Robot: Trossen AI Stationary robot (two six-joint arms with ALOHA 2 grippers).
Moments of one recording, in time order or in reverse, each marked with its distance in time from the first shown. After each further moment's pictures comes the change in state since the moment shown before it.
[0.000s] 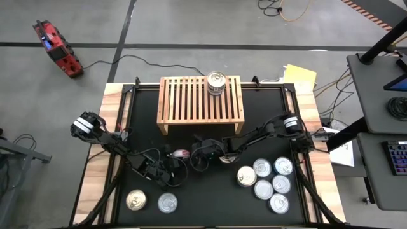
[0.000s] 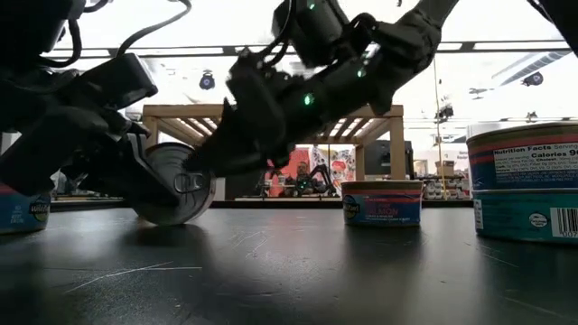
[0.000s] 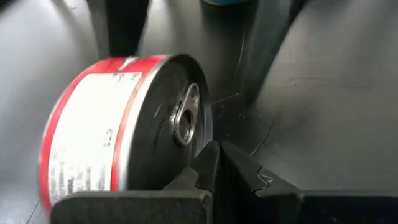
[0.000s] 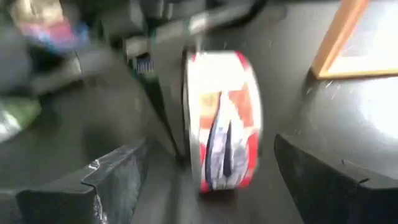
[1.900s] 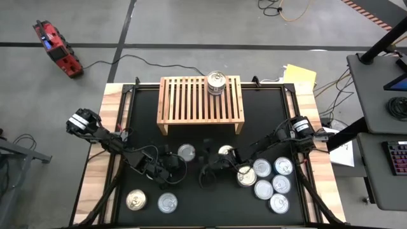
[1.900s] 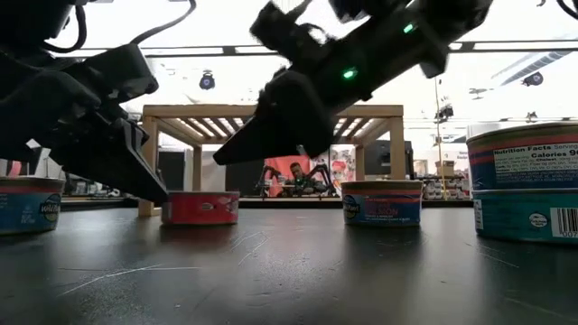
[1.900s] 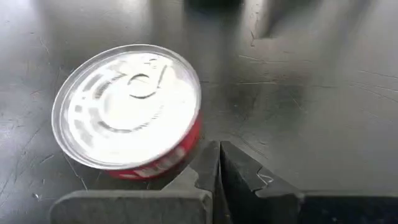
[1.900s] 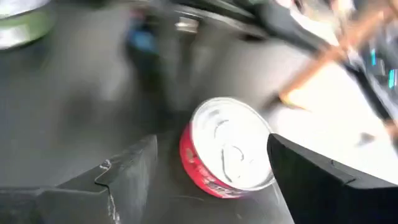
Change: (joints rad) left arm 0.019 -0.083 0.006 -0.087 0.140 -0.079; right arm 0.135 -0.109 -0.068 -0.089 0.315 -0.238
